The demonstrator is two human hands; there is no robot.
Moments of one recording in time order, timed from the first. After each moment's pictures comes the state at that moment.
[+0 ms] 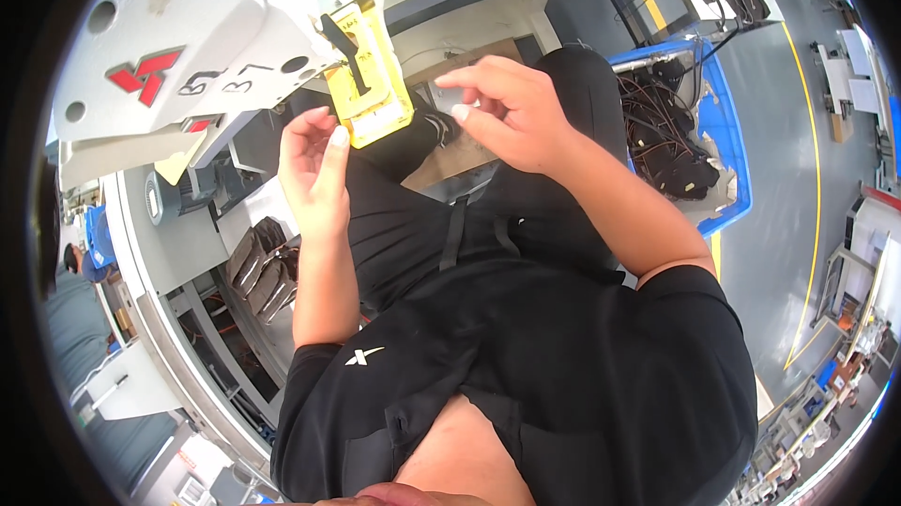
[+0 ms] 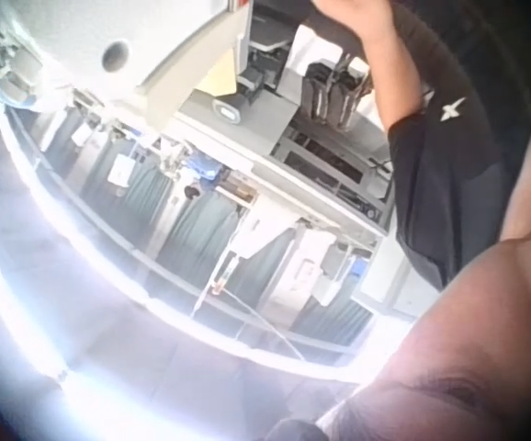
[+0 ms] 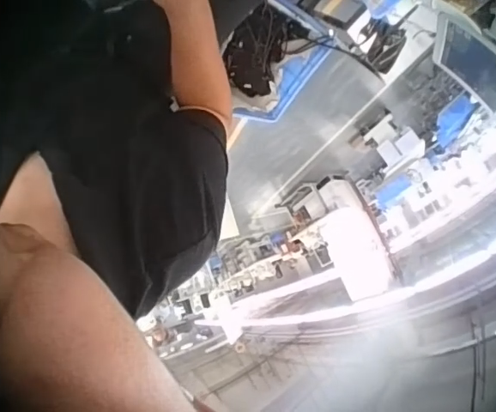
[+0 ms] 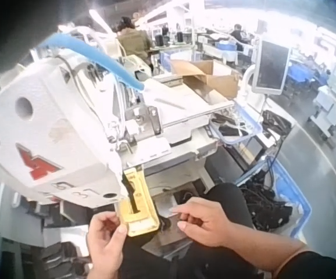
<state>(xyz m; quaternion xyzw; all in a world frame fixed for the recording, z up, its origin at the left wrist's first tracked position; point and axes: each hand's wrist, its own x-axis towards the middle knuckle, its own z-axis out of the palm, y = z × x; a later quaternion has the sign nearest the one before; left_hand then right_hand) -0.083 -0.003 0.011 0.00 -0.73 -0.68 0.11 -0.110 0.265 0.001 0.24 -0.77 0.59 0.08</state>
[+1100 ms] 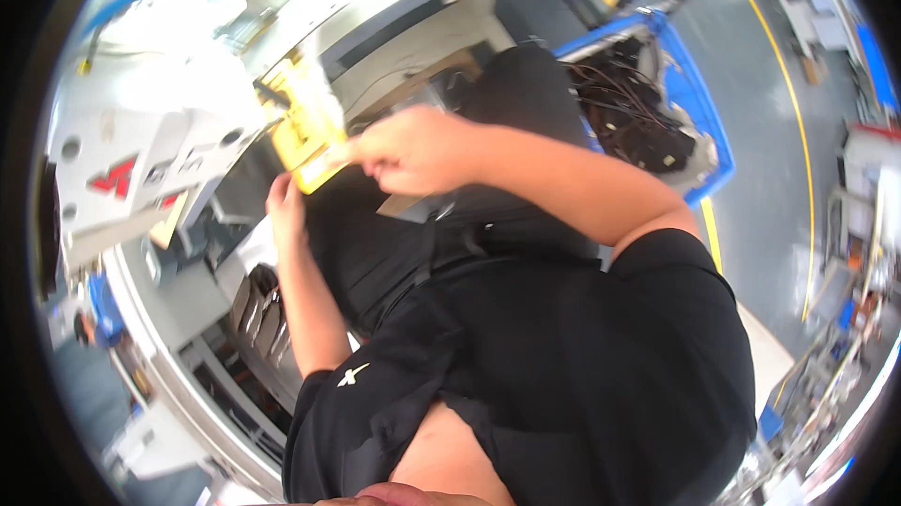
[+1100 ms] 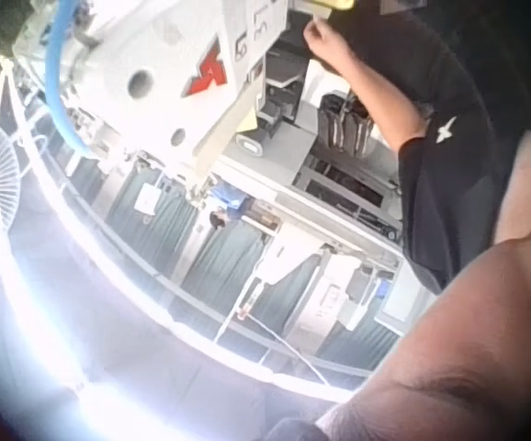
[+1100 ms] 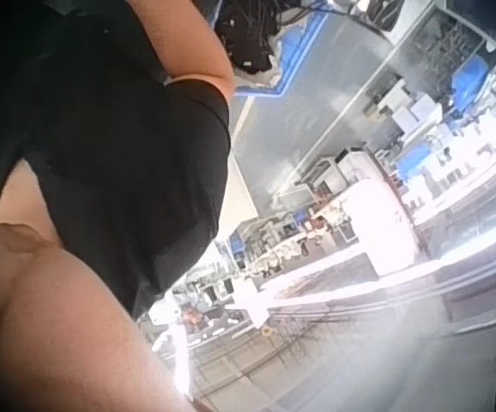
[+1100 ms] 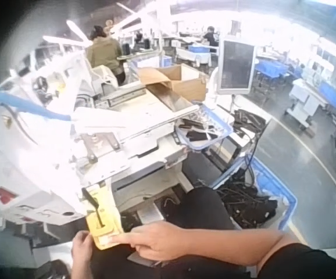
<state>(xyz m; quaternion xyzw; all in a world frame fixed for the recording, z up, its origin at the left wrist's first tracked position) -0.122 -0.107 -0.120 0.16 -0.84 -0.51 -0.01 -0.120 0.246 0.002 0.37 -0.77 0.51 -0.04</state>
